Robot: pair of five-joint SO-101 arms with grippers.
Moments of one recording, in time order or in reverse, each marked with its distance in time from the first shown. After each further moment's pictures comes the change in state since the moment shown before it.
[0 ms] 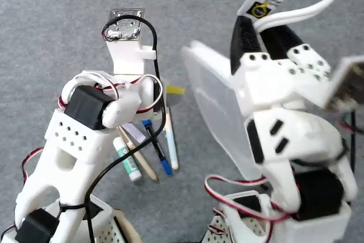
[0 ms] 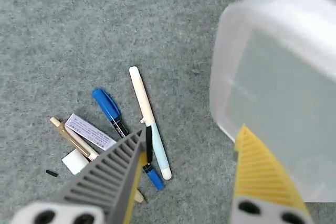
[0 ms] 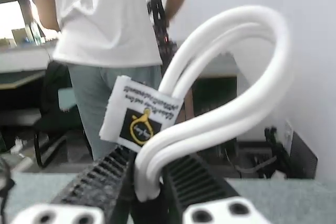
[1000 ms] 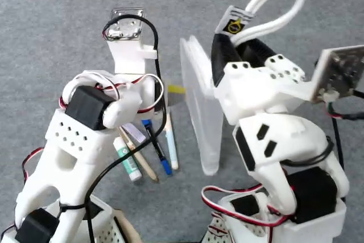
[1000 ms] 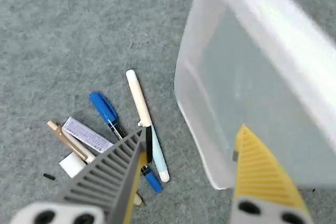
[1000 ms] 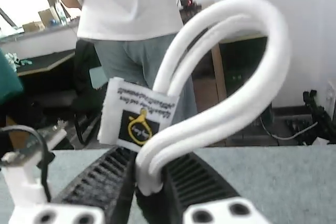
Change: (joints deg) left arm 0.5 0.0 0.0 -0.3 0.0; right arm -5.9 -2.3 -0.2 5.5 -6.9
